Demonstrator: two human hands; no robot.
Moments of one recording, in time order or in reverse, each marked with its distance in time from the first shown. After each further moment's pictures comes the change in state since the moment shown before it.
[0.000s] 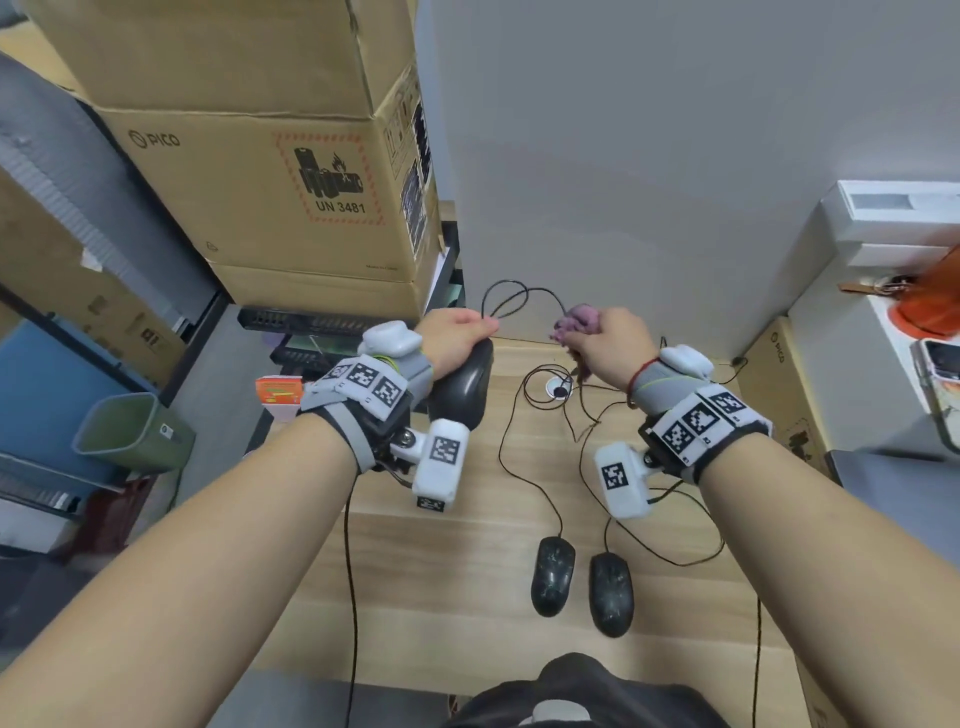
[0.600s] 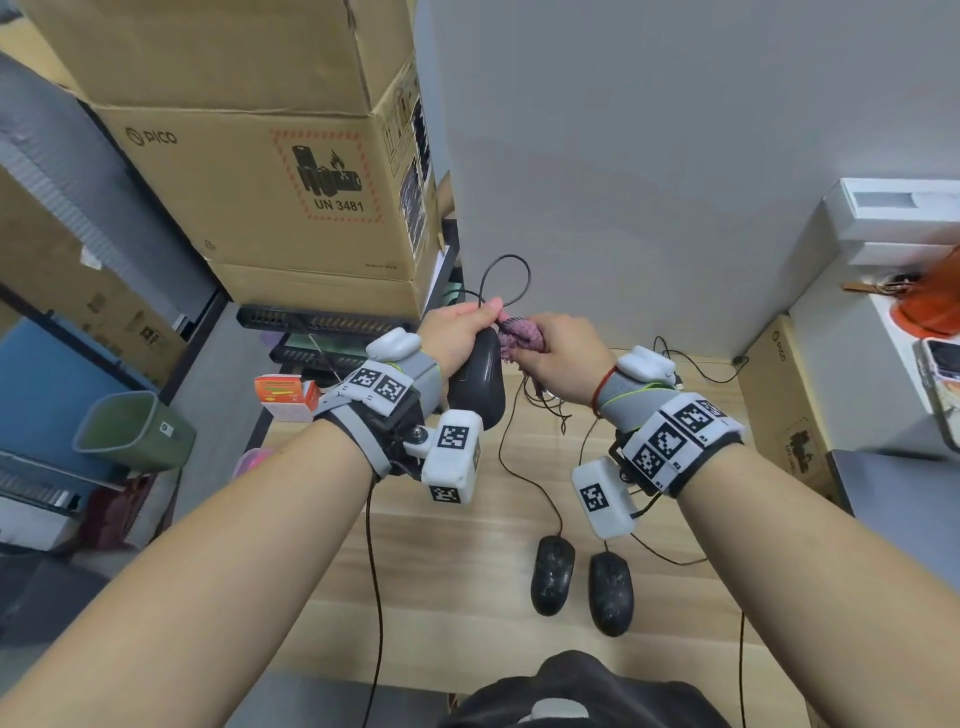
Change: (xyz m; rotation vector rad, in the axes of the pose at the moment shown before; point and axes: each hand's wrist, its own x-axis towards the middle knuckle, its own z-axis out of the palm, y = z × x) left_hand -0.004 0.002 0.012 -0.345 0.064 -0.015; right_hand -0.012 -0.032 0.023 -0.143 -0.157 -0.260
